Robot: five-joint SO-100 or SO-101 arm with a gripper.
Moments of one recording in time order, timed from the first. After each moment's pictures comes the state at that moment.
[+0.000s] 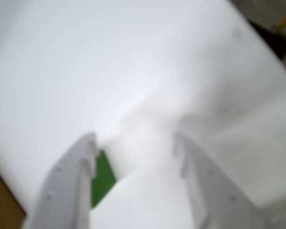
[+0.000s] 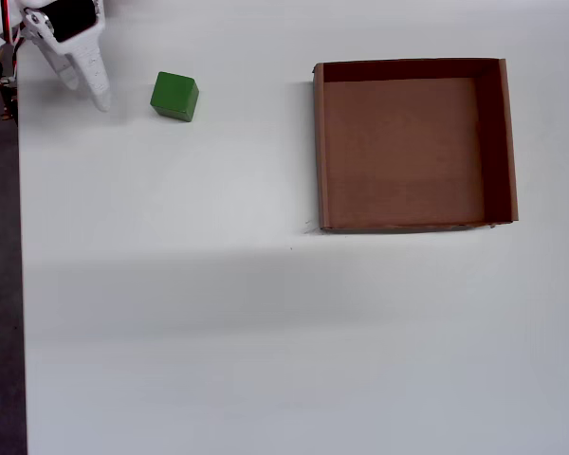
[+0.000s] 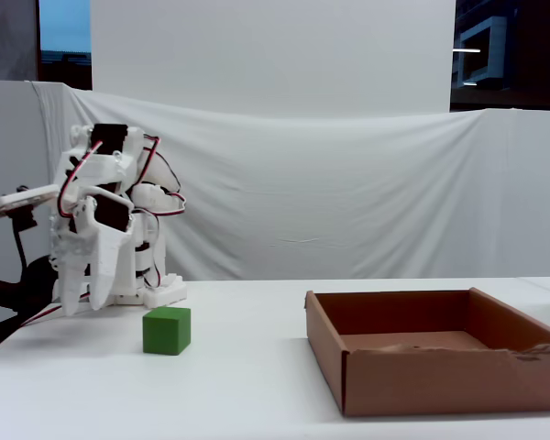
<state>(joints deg) 9.8 182.0 170.6 69.5 -39.0</state>
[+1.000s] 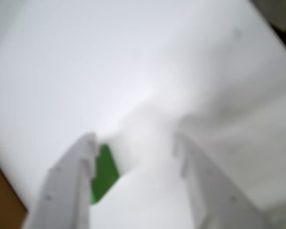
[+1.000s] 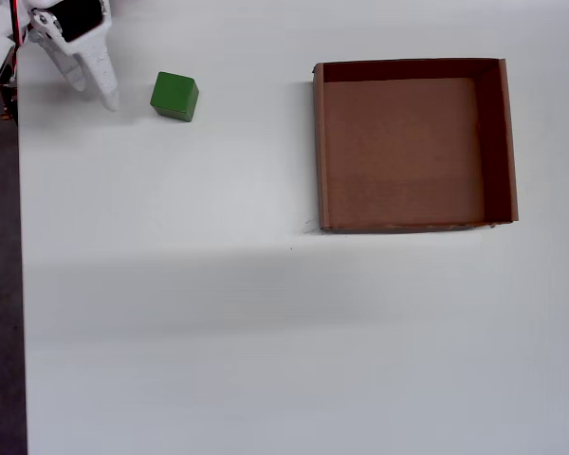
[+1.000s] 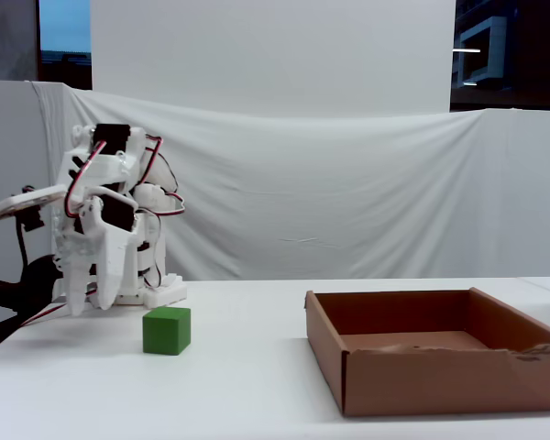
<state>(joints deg) 7.2 182.2 170.6 69.5 -39.0</state>
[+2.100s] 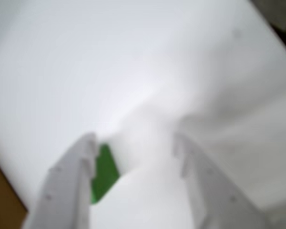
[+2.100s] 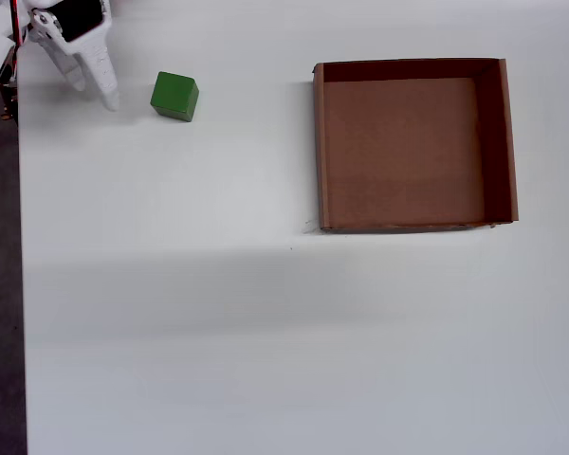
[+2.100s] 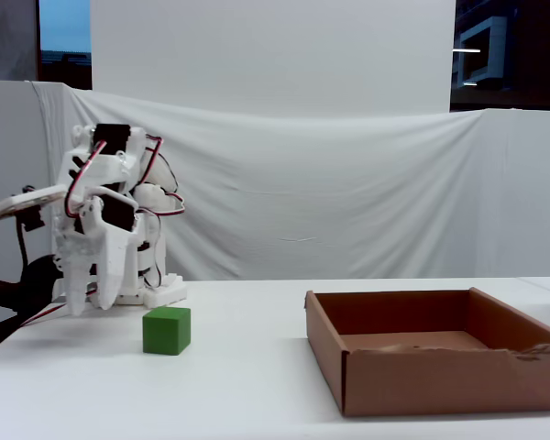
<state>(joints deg) 5.9 182.2 170.6 68.6 -39.0</state>
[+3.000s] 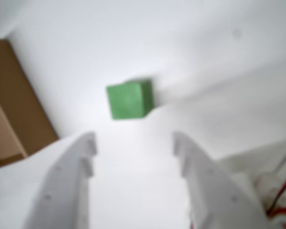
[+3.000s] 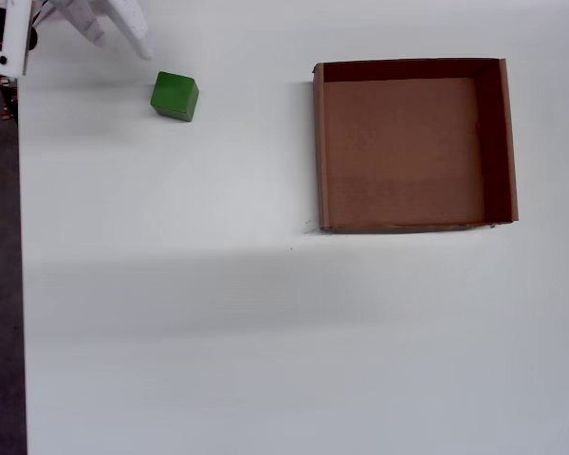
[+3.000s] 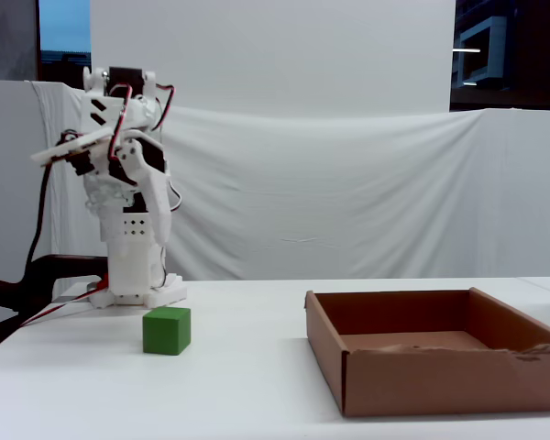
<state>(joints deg) -10.3 162.3 143.5 80.7 -38.0</state>
